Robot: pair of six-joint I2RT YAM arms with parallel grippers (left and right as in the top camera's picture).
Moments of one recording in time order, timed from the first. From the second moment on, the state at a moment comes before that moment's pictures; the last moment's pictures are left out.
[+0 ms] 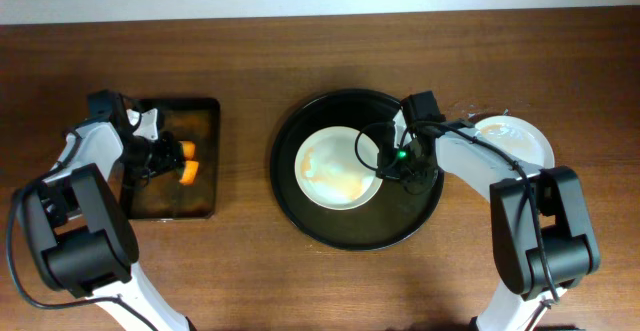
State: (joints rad) left arm 0.32 2.04 1.33 -0.73 0.32 0.04; right arm 0.22 1.91 1.12 -0.57 -0.37 0.37
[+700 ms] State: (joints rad) left arm 0.10 1.79 1.31 -0.86 -0.15 -0.14; right arm 0.22 1.91 1.12 -0.61 -0.37 0.36
